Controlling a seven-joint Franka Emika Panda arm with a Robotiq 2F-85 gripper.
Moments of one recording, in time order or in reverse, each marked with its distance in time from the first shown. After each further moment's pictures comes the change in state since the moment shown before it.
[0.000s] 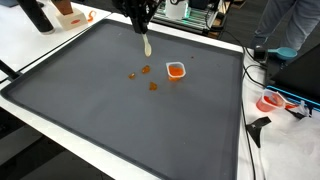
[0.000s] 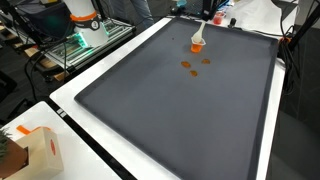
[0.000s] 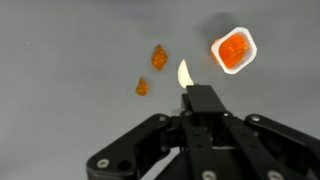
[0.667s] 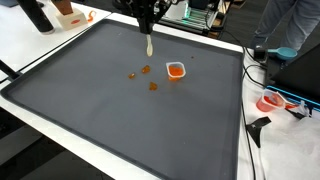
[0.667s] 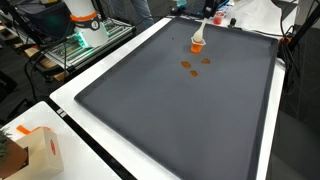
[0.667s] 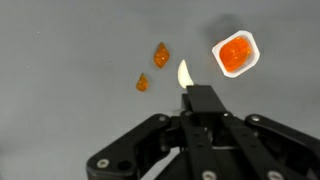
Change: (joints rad) arm 0.038 -0.004 0.019 0.000 -0.082 0.001 0.021
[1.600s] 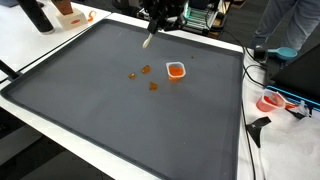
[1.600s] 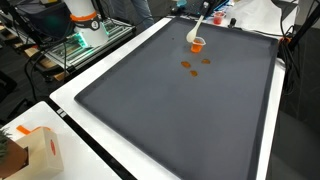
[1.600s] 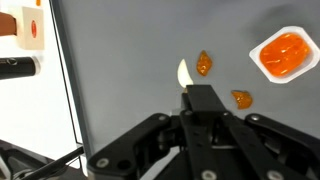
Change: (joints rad) arm 0.192 0.118 -0.002 0.129 -0.366 -0.230 0.452
